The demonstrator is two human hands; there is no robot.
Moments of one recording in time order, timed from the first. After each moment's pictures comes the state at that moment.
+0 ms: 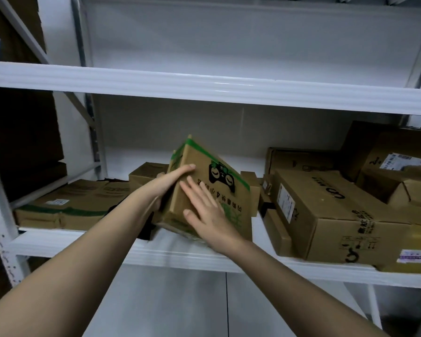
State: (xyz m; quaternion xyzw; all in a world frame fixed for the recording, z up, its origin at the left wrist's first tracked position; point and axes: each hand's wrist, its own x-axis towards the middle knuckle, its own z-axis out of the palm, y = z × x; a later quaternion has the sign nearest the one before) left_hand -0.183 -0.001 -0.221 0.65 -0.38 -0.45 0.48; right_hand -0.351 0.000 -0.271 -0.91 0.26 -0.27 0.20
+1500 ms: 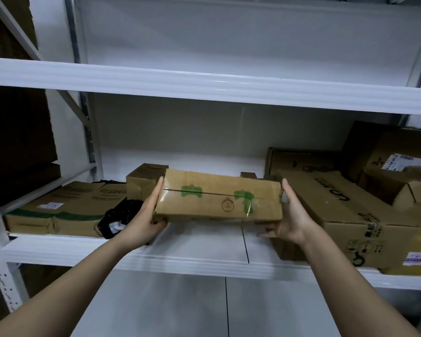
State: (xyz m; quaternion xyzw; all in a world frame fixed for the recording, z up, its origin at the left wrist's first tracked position) left_hand -0.141 0.029 -0.303 0.61 -0.63 -0.18 0.44; right_hand -0.461 -0.088 -0.264 -0.43 0.39 -0.36 0.73
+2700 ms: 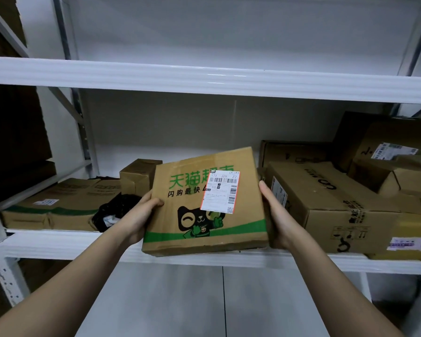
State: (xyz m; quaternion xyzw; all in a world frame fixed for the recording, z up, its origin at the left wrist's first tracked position) left_hand -0.175 0.021 -0.292 0.59 -0.36 -0.45 0.57; right_hand -0.464 -0.066 -0.284 -0.54 0.38 -0.37 0.66
